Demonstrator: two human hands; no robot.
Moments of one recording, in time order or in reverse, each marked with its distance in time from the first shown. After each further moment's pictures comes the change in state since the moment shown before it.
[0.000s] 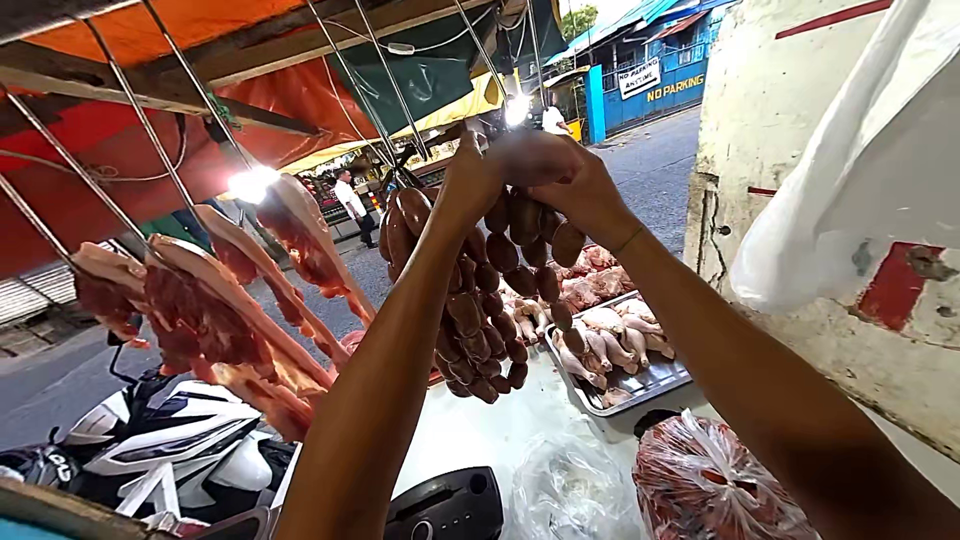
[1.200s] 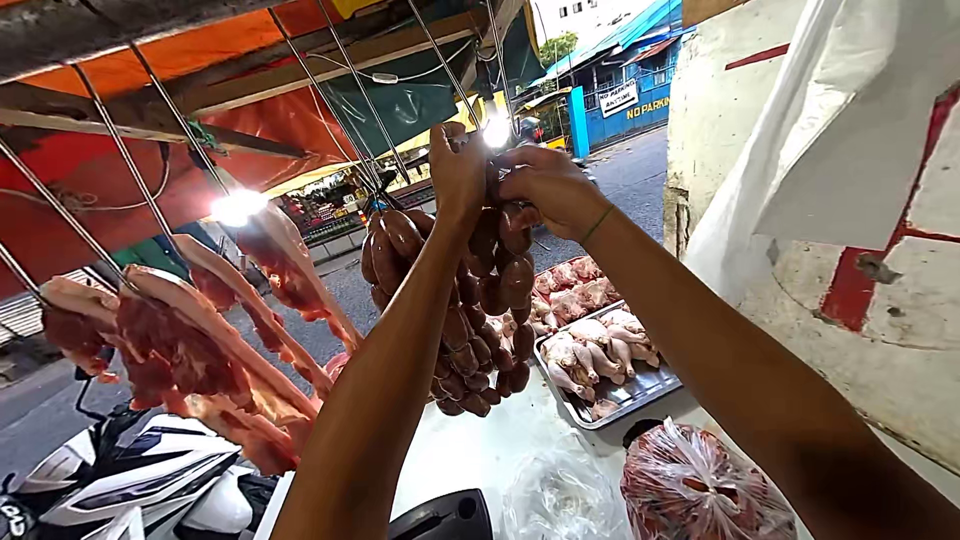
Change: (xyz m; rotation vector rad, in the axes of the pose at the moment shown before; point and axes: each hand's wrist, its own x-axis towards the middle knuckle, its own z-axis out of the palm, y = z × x) left_hand 0.025 0.018 0.029 -0.482 0.289 0.101; right_hand 0.013 -0.063 0.001 0.146 0.038 0.441
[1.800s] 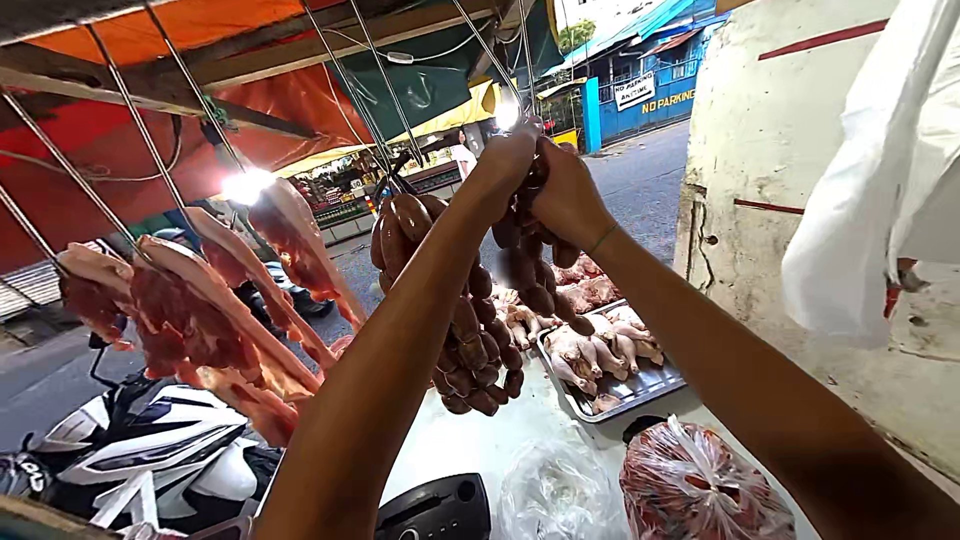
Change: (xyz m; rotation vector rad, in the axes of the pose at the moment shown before) left_hand -0.018 0.029 0.008 0.141 -0.403 -0.361; right_hand 0.002 0.026 0.006 -0.606 0.177 -0.329
